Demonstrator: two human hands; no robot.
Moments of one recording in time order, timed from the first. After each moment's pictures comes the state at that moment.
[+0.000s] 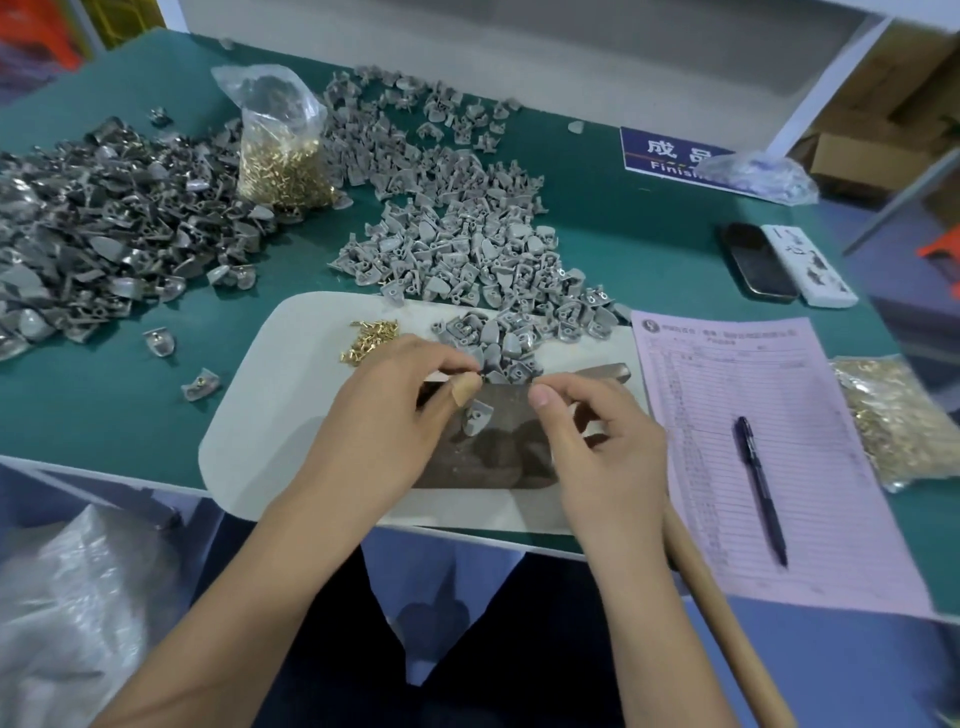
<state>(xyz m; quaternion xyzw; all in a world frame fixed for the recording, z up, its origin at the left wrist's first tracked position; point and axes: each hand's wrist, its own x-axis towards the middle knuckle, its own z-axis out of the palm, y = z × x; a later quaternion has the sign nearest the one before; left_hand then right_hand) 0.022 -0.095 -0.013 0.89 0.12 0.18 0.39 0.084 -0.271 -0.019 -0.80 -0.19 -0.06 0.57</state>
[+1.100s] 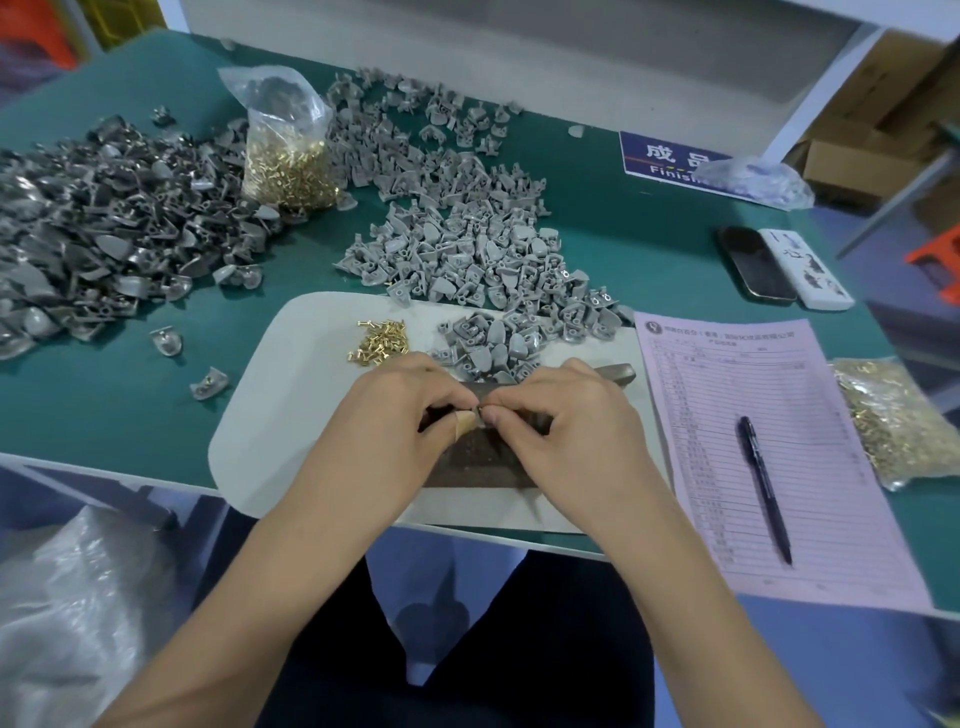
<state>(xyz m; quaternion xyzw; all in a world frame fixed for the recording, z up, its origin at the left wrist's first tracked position) 0.006 -0.092 -0.008 0.91 0.08 0.16 0.38 0.094 -0.254 0.004 -0.88 -0.39 -0.03 0.28</state>
